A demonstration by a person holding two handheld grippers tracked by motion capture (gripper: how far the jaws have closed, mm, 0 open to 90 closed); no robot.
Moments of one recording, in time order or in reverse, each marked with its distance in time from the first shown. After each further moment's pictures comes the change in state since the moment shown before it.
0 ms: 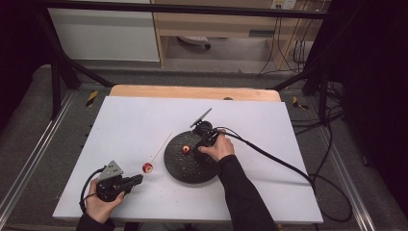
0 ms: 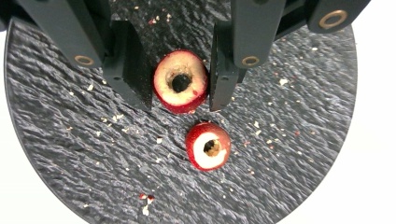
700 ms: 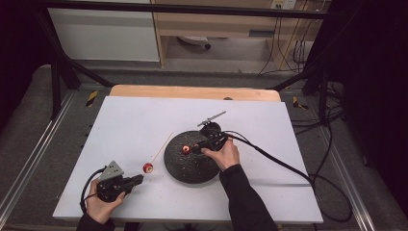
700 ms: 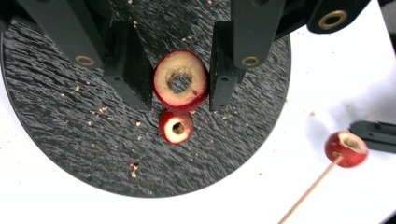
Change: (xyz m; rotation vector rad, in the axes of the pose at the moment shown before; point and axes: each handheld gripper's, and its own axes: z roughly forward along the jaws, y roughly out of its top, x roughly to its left) left arm -0.002 0.000 0.000 -0.003 0.002 0.002; right arm 0.013 -0.024 -0.031 -0.226 0.064 0.079
